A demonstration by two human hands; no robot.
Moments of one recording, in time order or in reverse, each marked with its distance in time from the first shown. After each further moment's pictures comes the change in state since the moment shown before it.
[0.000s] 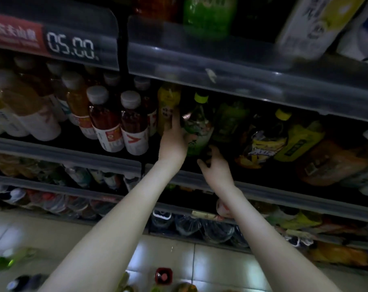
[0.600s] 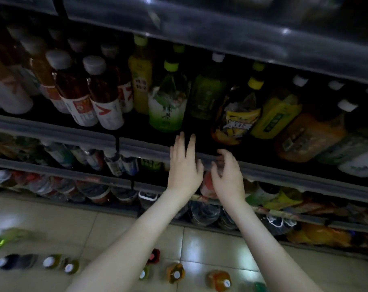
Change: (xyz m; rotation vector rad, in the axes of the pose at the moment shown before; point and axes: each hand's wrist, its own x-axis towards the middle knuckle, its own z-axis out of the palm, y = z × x) left_hand -0.119 -0.002 0.108 0.081 0.021 0.251; right_hand -0.080 0.086 -0.045 0.002 0.215 -0.118
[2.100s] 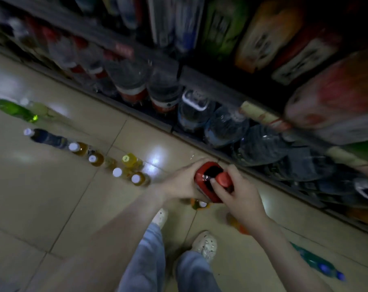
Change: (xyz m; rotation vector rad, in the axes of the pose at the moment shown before) left_hand -0.252 -0.246 0.112 -0.406 -0.725 -0.515; right_hand -0.191 0.161 0.188 -0.115 -0.650 -0.046
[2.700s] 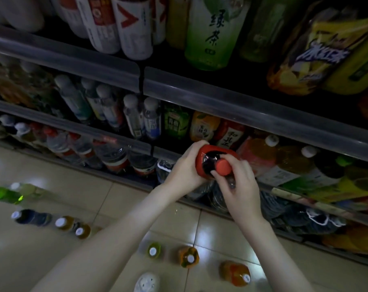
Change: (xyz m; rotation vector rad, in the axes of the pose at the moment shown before) left_hand 0.015 0.198 -0.075 0.043 0.407 0.425; right_hand 0.029 -0.077 -0.144 0.008 0.652 -0.301
